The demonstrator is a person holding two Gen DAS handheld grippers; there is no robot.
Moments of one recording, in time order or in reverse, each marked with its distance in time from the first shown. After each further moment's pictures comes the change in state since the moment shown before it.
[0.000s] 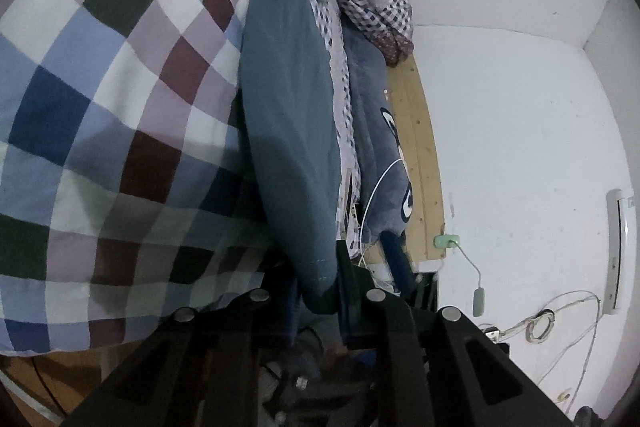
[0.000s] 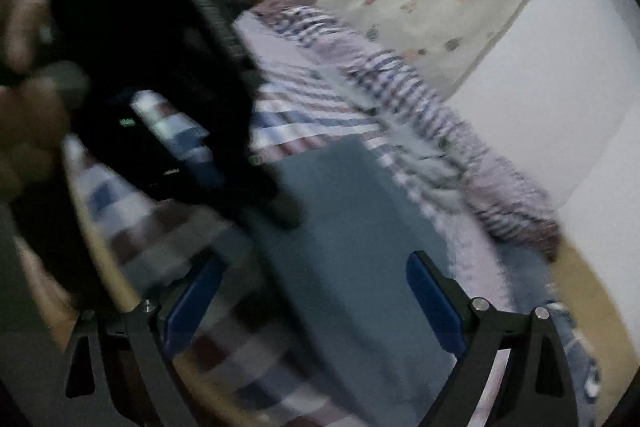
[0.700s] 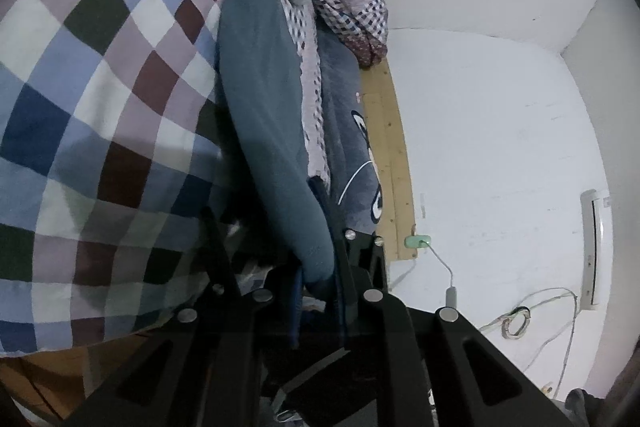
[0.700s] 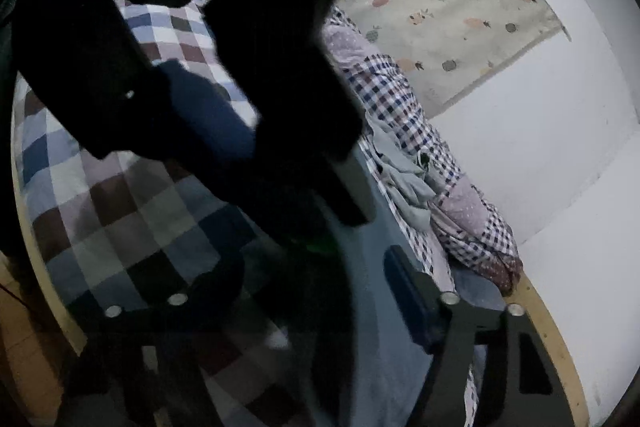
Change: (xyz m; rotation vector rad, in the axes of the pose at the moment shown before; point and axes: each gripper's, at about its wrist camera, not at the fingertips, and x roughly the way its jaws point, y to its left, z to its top) left arm 0.007 -0.004 -0.002 0.000 -0.006 -0.113; right arm 0.056 0.031 0.002 -0.185 0.035 -0.090
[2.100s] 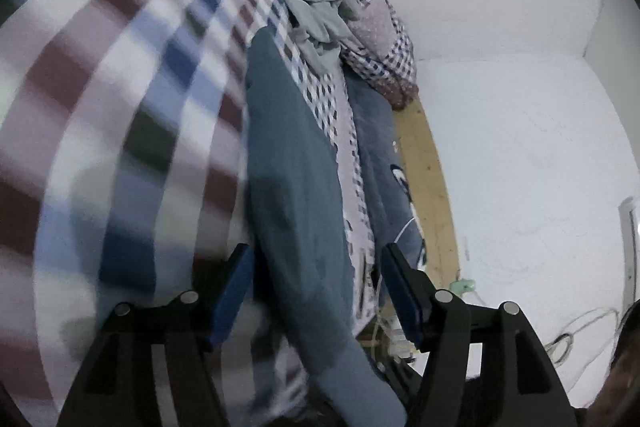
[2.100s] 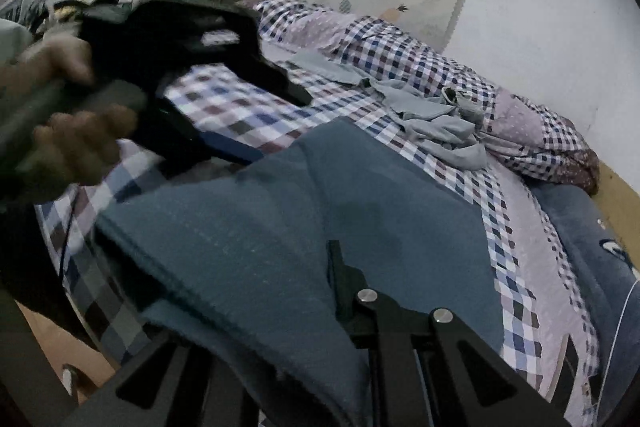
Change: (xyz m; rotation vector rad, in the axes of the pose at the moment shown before) left arm 0.014 -0.005 0.136 0.104 -0.103 0.192; right arm 0.007 -0.092 -0.008 0.482 0.020 0.290
